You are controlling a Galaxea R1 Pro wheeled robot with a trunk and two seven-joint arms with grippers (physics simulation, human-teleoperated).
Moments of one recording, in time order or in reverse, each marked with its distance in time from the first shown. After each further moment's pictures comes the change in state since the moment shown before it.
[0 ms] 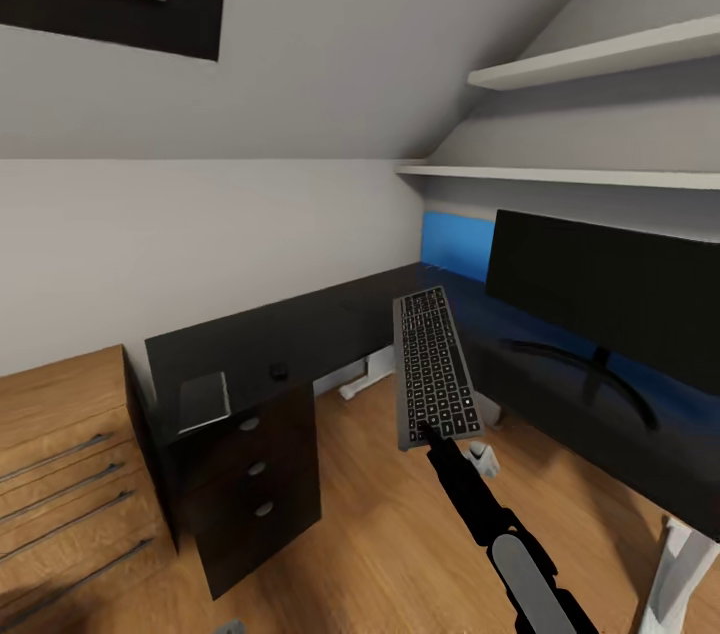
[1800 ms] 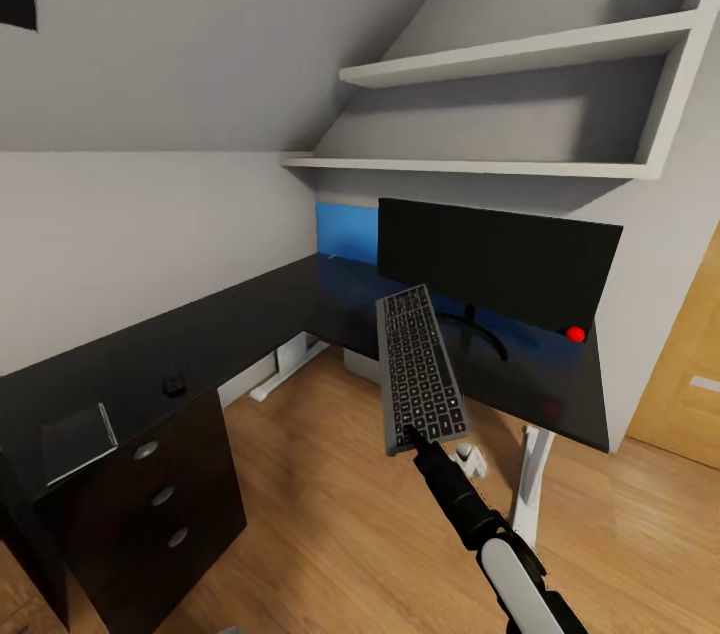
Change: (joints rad) left arm 0.000 0.000 0.008 0.021 0.001 0.000 0.000; right arm 0.000 0.005 0.054 -0.004 0.032 0.001 -0.002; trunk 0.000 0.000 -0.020
